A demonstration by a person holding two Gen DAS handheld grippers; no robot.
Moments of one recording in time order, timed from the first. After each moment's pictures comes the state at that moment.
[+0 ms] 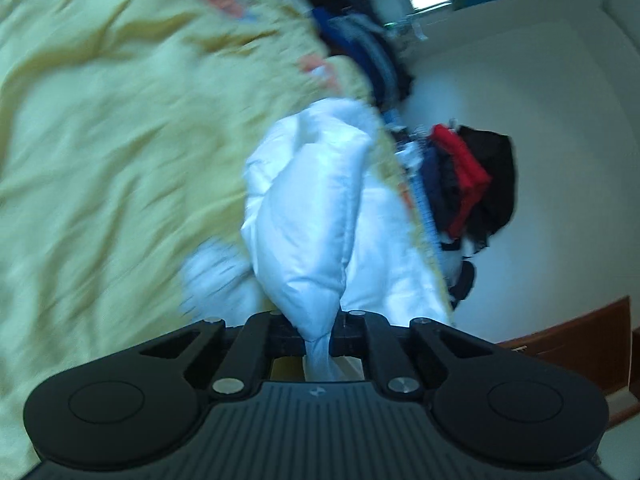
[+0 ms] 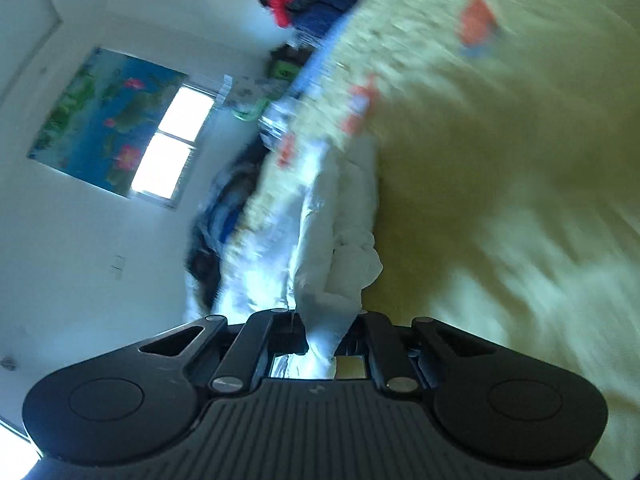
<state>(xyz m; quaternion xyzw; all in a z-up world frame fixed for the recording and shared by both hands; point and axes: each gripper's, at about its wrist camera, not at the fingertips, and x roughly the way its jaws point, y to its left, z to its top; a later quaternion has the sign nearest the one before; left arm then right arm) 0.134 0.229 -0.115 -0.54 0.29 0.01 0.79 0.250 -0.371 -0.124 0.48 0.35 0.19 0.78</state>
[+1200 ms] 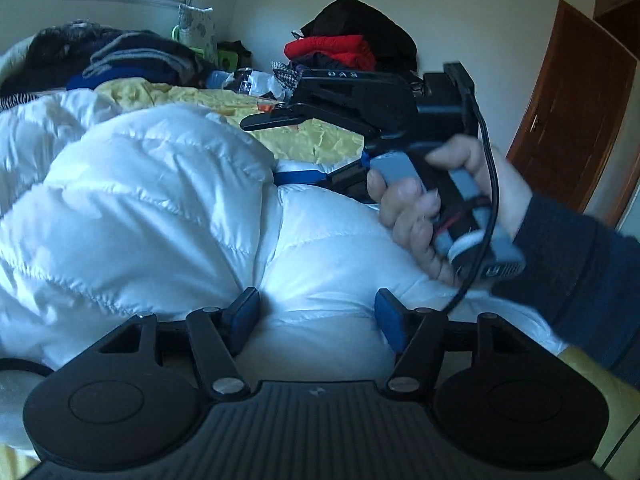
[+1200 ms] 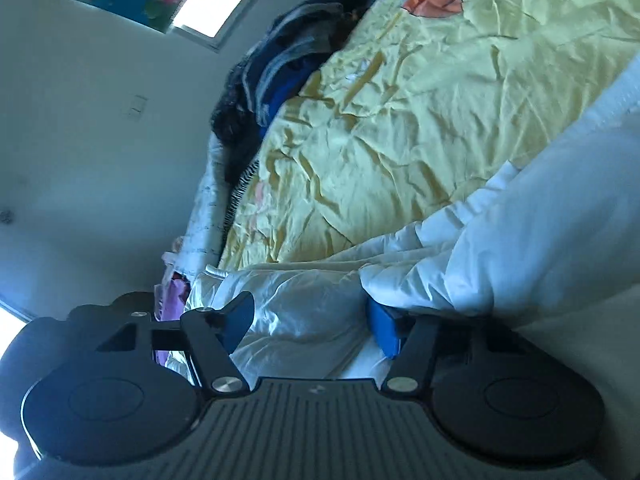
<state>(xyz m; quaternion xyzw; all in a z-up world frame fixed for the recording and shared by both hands) 0.216 0.055 -0.104 -0.12 0.28 -0.12 0.94 0.472 -0.126 -0.124 0.33 0.45 0.38 0.74</state>
